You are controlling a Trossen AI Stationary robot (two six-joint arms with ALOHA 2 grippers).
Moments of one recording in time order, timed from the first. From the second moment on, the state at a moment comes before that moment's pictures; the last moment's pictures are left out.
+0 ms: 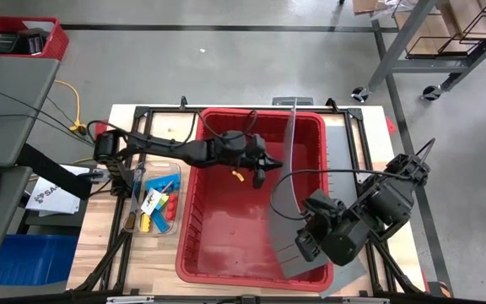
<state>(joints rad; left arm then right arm) 0.06 1.79 1.26 0.32 0.09 -0.30 0.68 1.82 2.31 -1.58 0.35 1.50</state>
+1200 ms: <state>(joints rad) 0.11 1.82 1.26 -0.01 0.42 -0.44 0.63 1.89 2.31 -1.56 0.17 1.56</state>
